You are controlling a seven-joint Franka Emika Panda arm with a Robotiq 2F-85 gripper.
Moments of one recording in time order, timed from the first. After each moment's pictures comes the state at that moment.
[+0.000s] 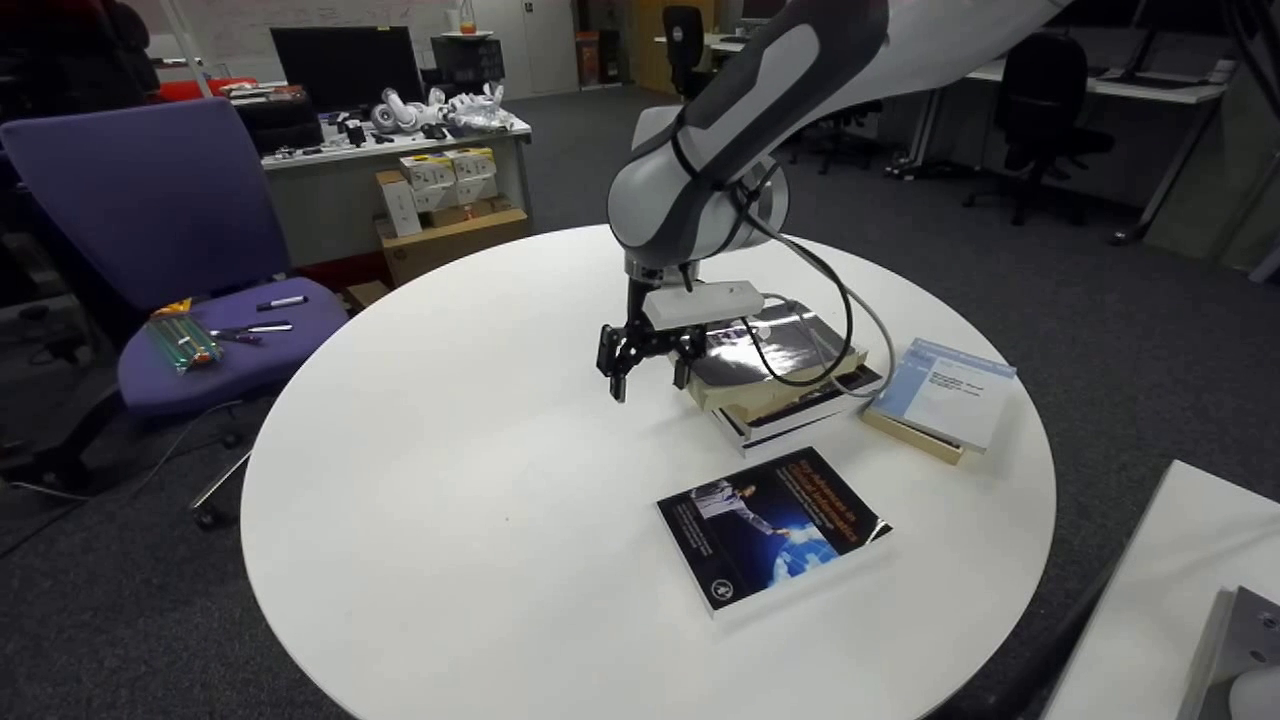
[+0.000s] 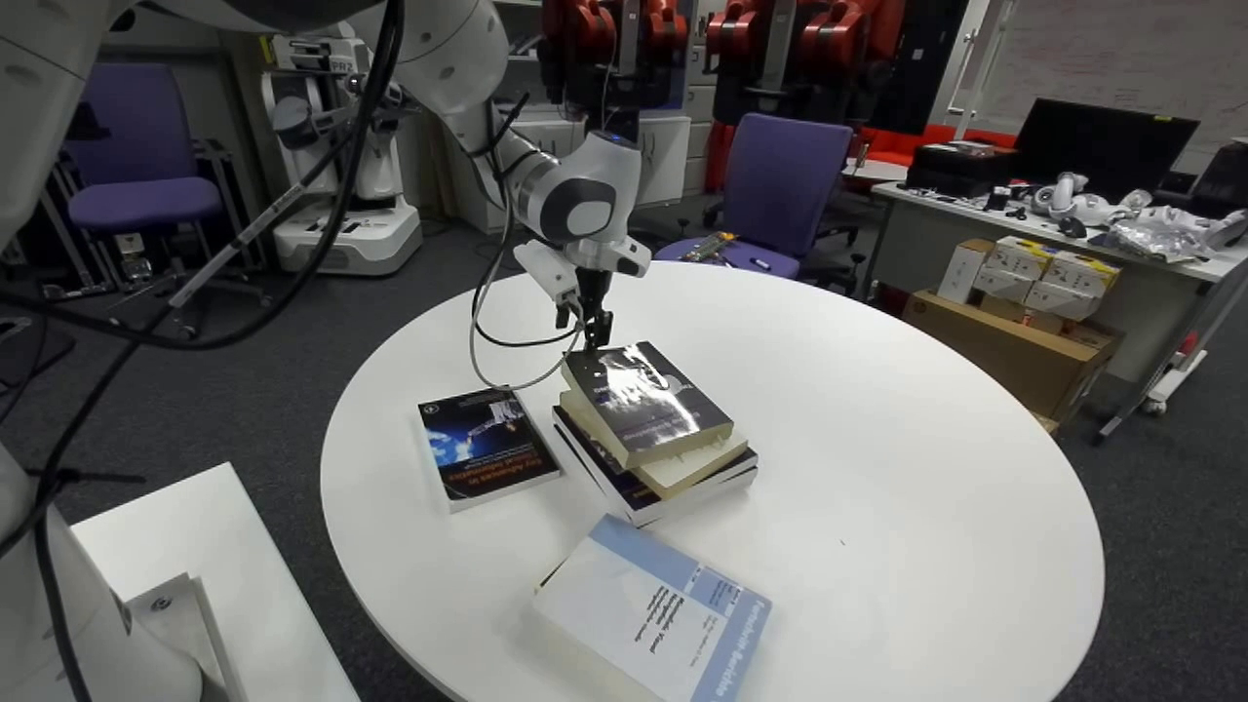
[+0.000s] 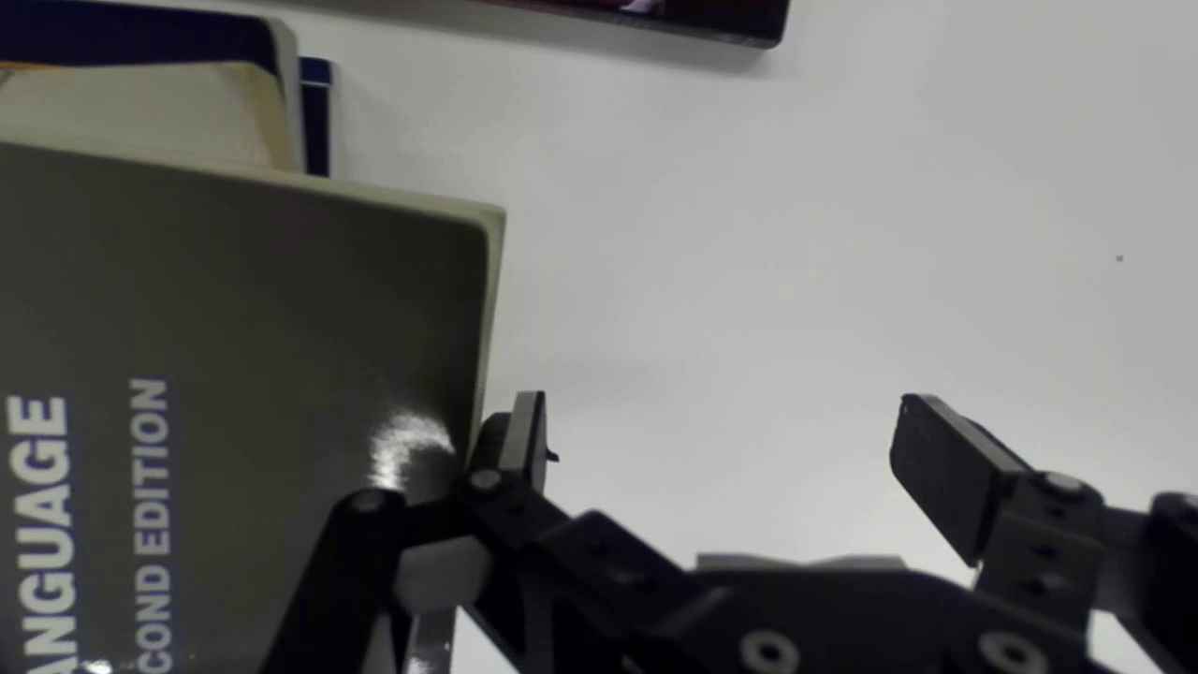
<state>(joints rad) 0.12 0.61 0.05 -1.79 0.22 2.39 0.19</state>
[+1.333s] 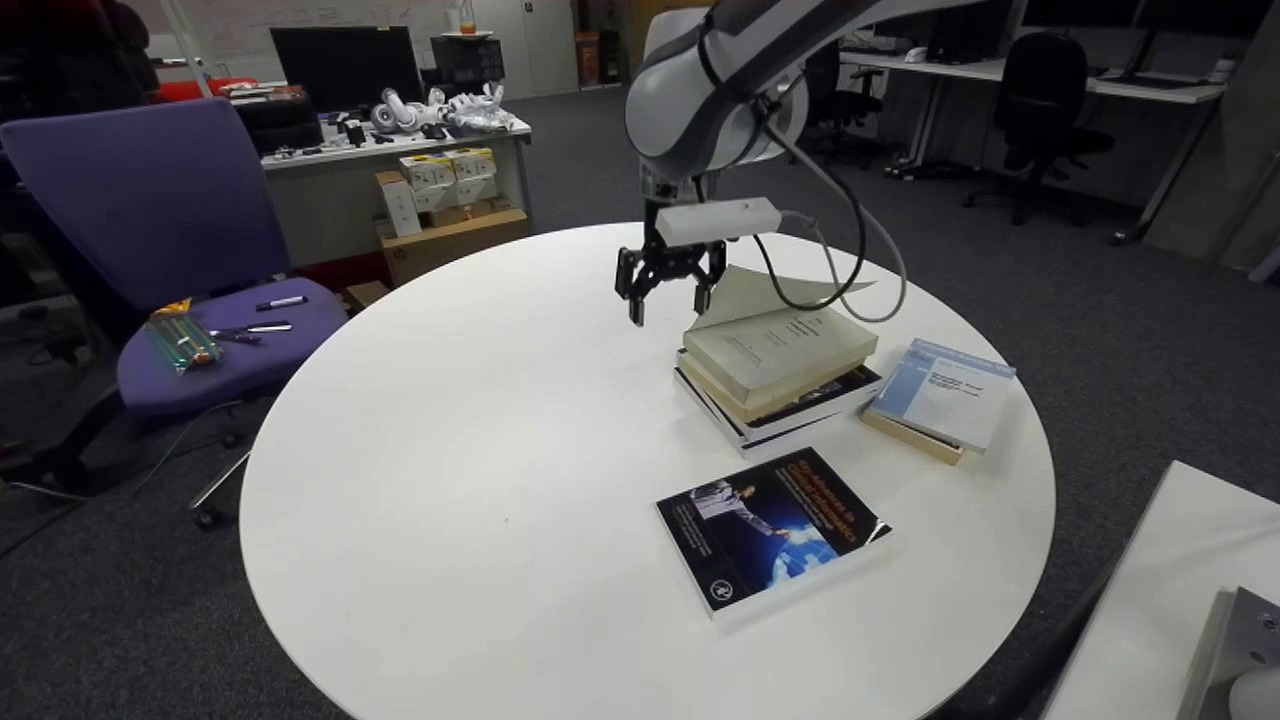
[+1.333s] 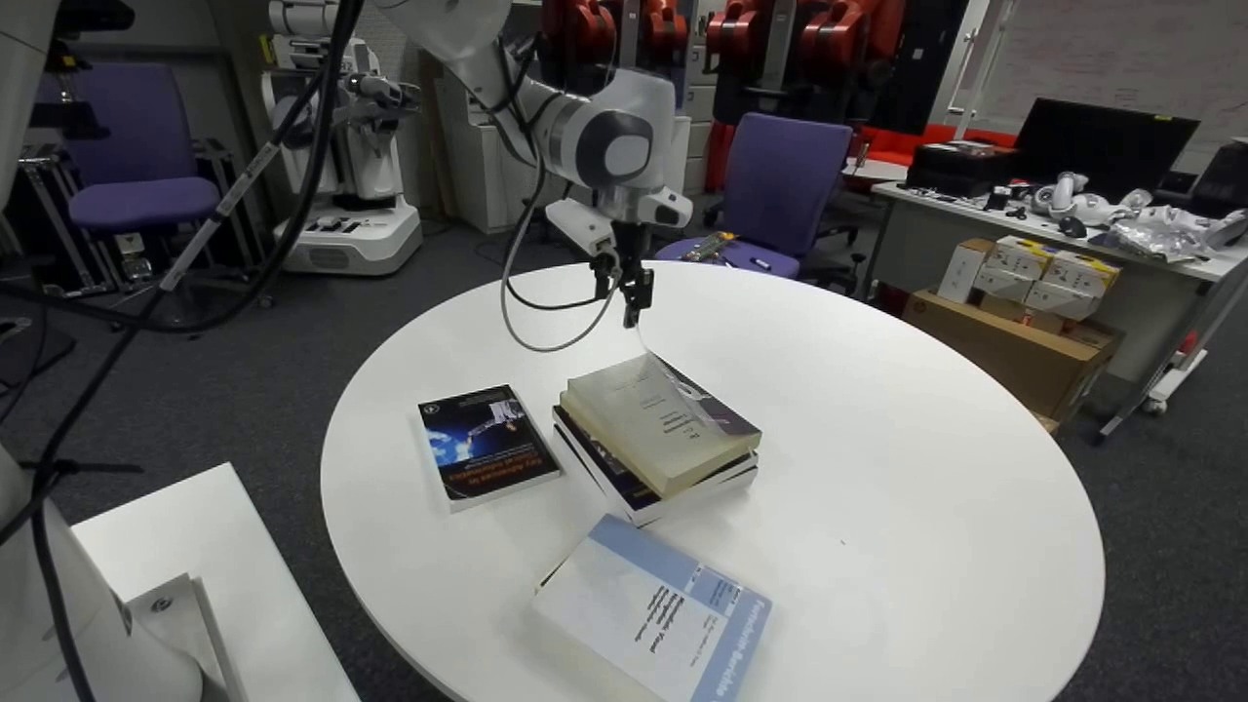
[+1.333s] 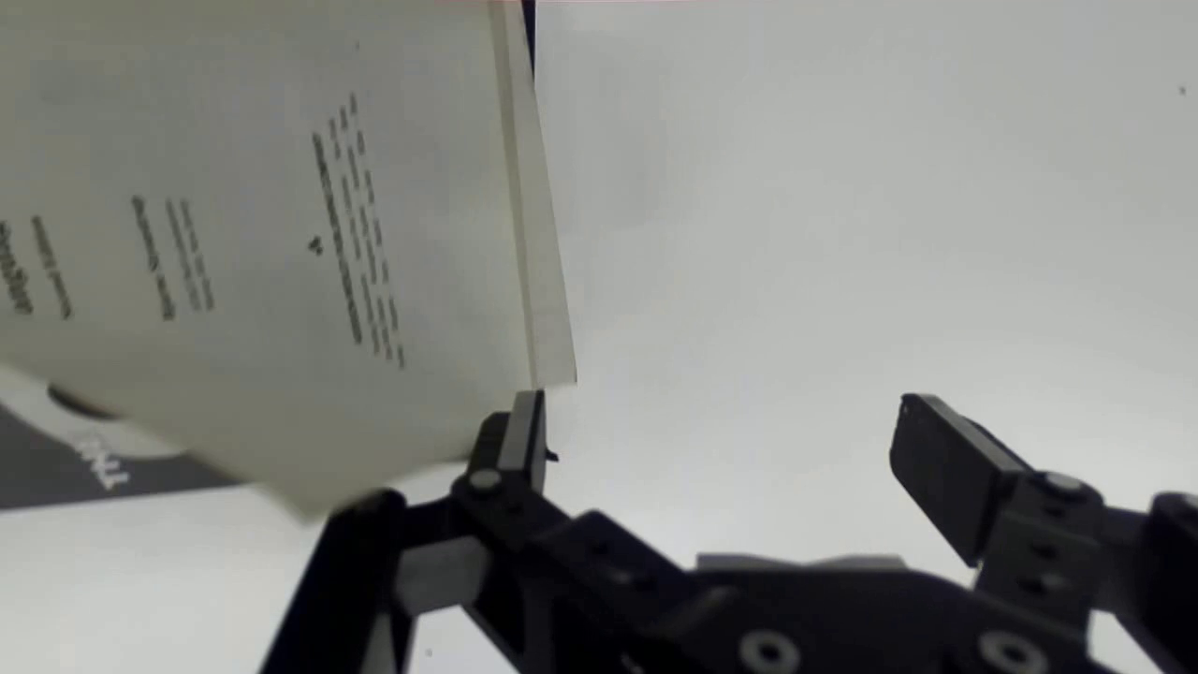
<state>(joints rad) 0.11 0.53 -0.03 -1.71 0.12 2.26 0.27</state>
